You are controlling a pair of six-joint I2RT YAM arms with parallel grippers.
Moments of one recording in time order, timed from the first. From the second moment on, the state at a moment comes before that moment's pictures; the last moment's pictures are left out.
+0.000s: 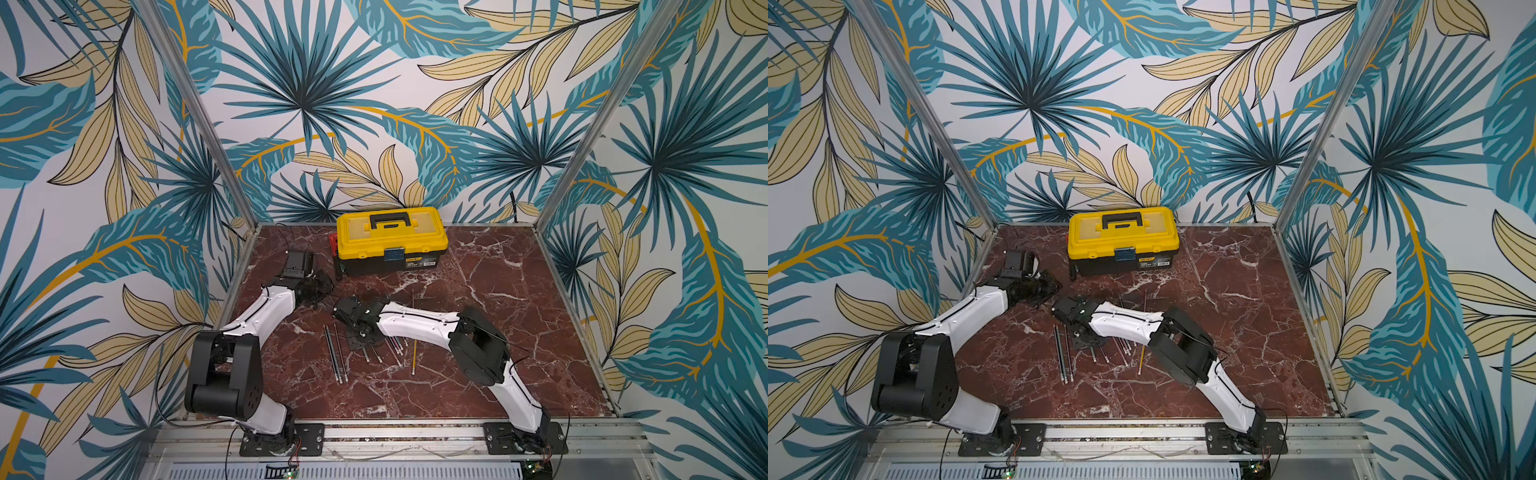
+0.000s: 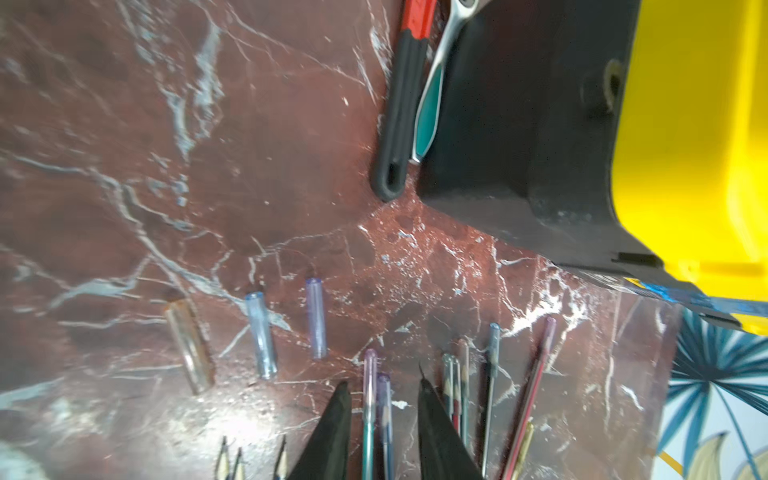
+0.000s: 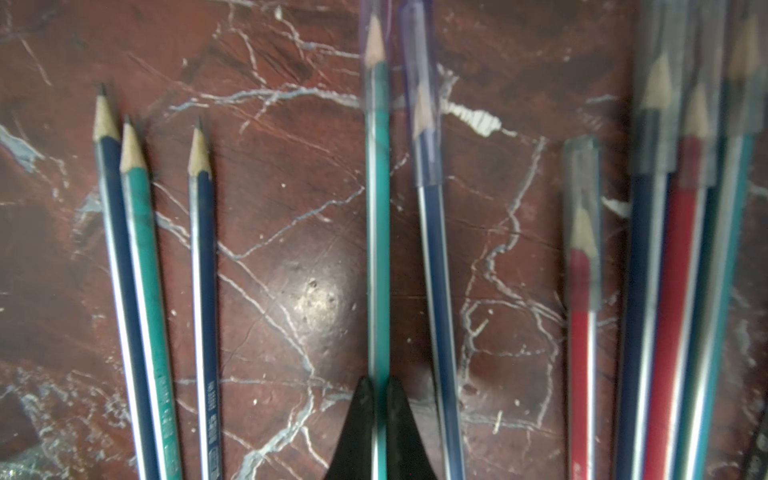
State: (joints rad) left arm -0.10 1.52 0.99 -0.37 0.25 -0.77; right arm 1.03 2.26 1.79 -0.80 0.13 0.68
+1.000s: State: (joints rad) left arm -0.10 1.55 0.92 -0.21 0.46 -0.84; right arm 1.03 2.08 1.65 -0.60 0.12 0.68
